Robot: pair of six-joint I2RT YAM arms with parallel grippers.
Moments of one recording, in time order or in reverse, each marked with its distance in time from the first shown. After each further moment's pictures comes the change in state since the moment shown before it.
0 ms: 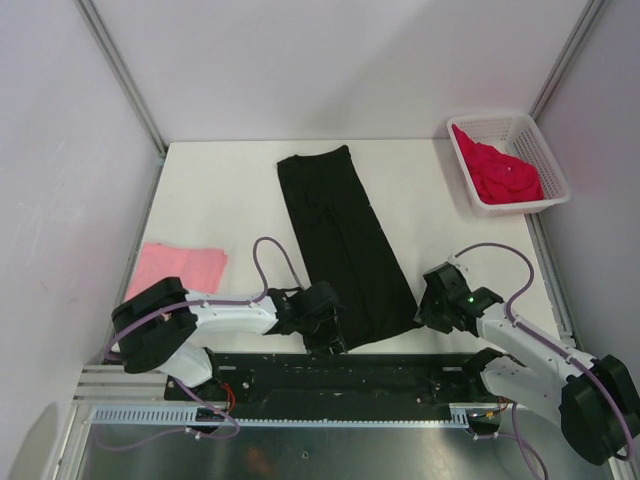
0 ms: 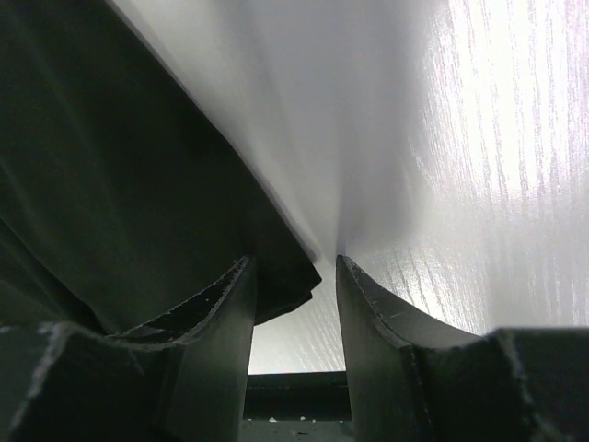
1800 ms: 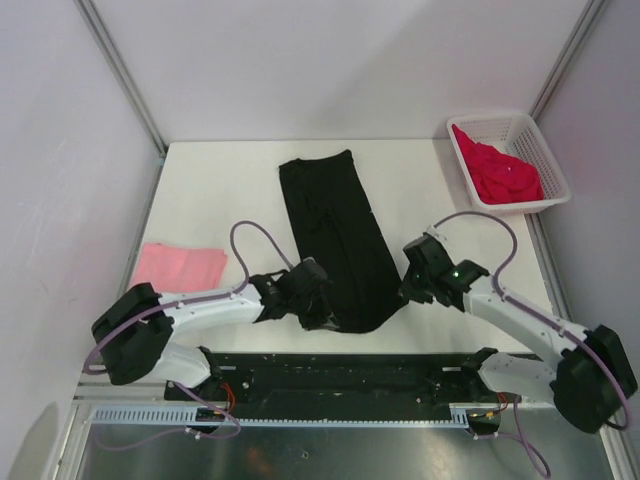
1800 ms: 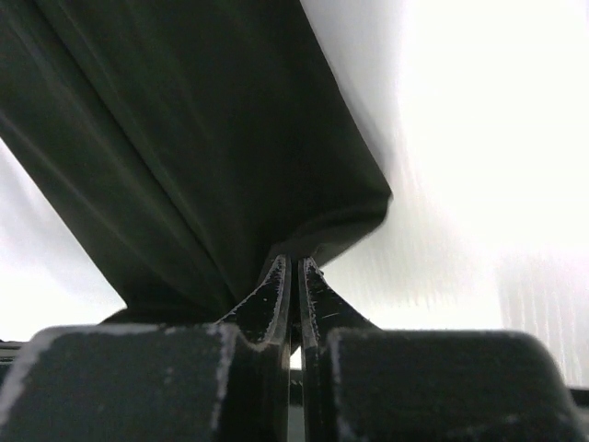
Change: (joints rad) left arm 0.095 -0.119 0.023 -0.029 -0.060 0.039; right arm 0.119 0.126 0.240 -0.001 0.019 0.021
